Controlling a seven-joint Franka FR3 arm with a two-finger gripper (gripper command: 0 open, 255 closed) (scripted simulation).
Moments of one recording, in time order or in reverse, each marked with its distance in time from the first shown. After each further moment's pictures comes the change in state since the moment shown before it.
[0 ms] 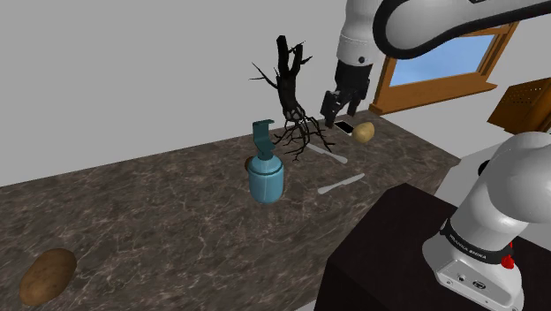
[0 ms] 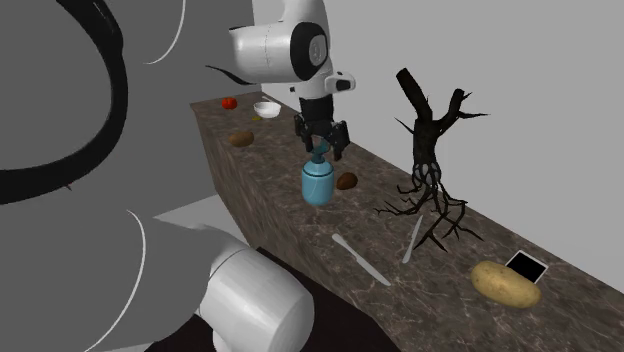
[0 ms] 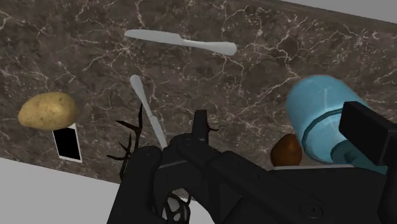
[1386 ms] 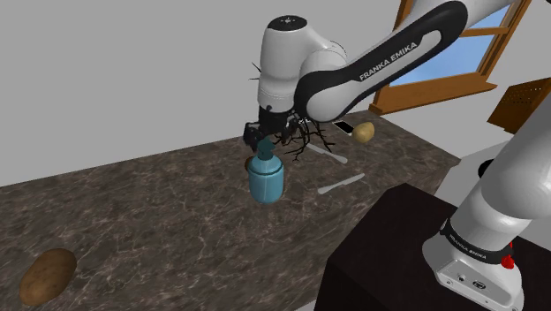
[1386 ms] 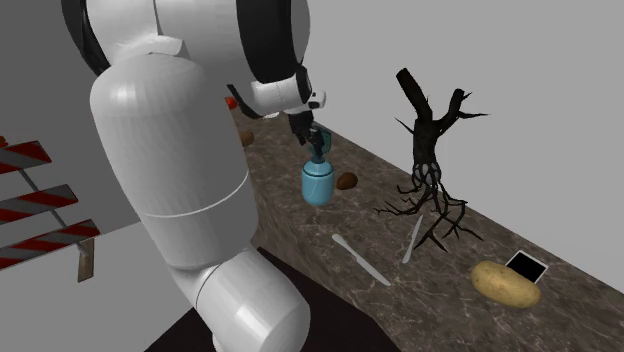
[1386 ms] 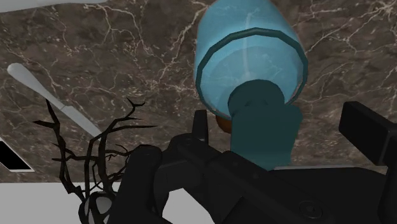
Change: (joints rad) arm -0.124 0.571 0.340 0.253 -0.314 0.409 0.695
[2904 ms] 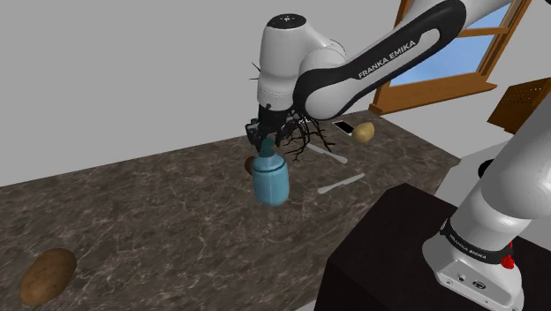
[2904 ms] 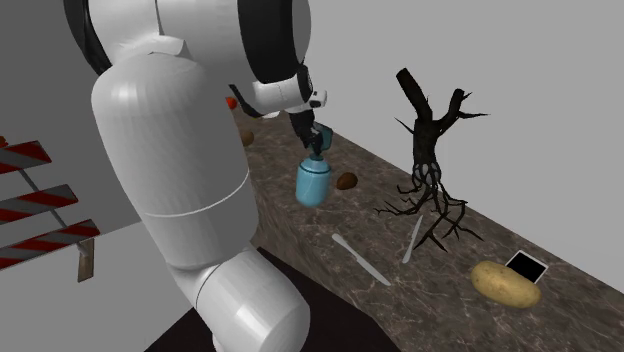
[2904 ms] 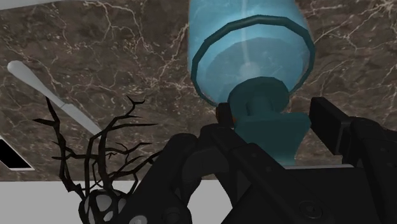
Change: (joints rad) arm -0.003 0.003 -0.002 0.010 0.001 -0.007 -0.007
